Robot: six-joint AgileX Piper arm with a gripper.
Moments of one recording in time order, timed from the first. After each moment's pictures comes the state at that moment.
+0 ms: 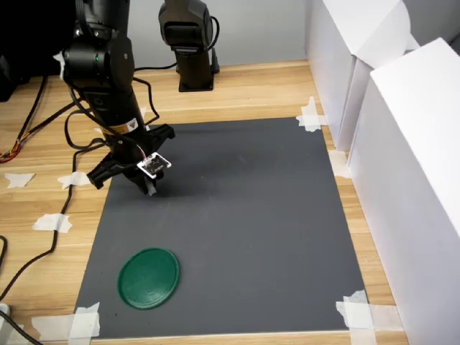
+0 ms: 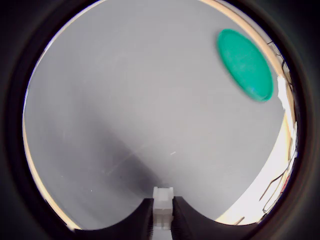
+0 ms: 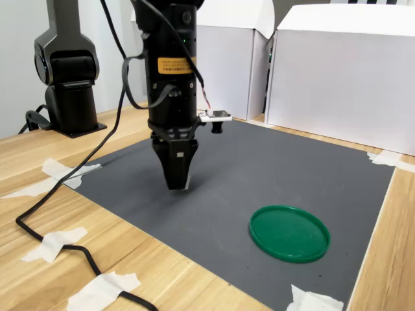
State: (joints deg) arm -8.4 100.0 -65.1 -2.0 45.8 -56.3
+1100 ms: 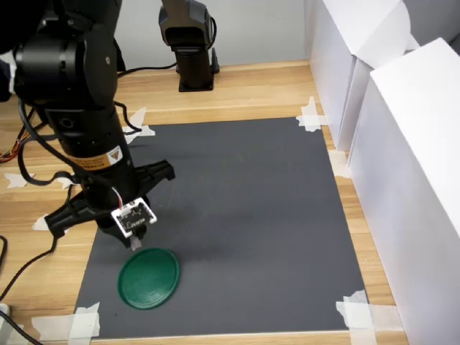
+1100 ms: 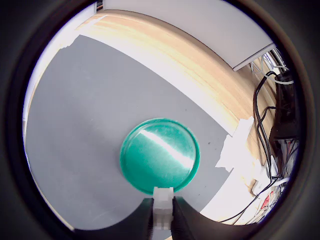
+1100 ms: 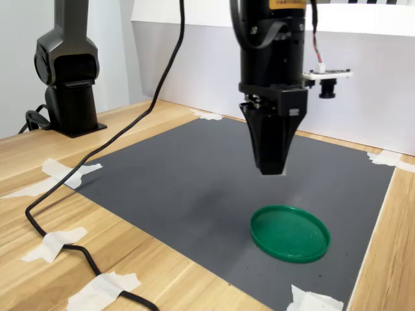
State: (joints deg) arm -2.7 116.6 -102.4 -4.9 61.6 -40.0
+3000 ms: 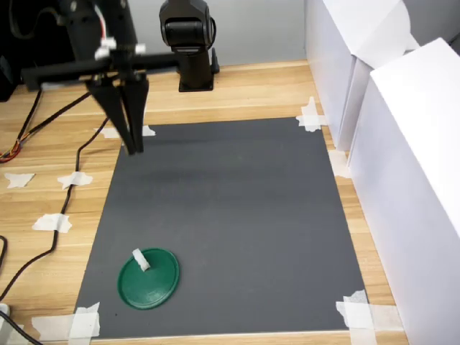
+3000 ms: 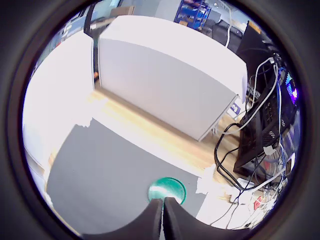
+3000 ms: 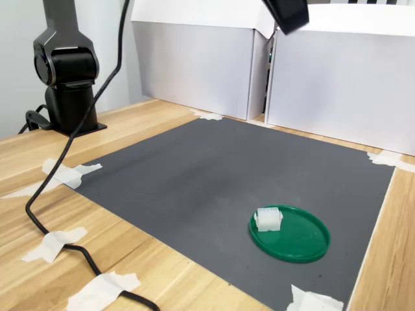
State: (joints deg) arm -2.4 82.8 -80.3 11.1 45.5 -38.2
